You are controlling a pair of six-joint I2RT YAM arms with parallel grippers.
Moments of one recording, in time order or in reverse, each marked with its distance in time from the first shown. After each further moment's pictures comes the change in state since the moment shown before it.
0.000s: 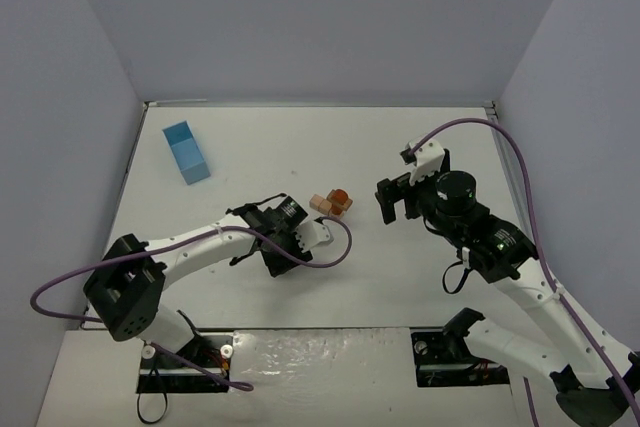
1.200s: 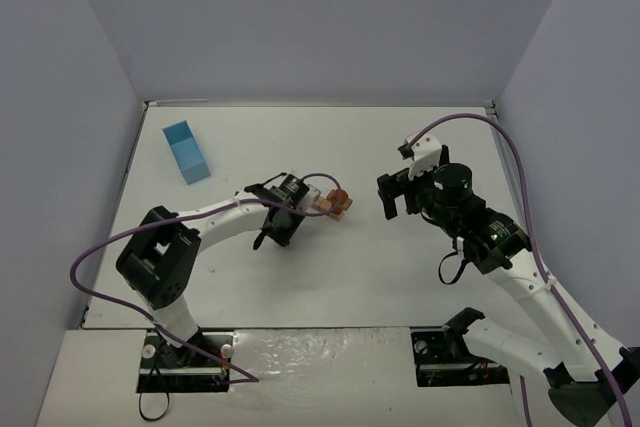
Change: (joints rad) left arm 0.130 0.215 0.134 0.108 -0.145 -0.438; right arm -0.063 0.045 0.000 -0.001 -0.036 -0.033
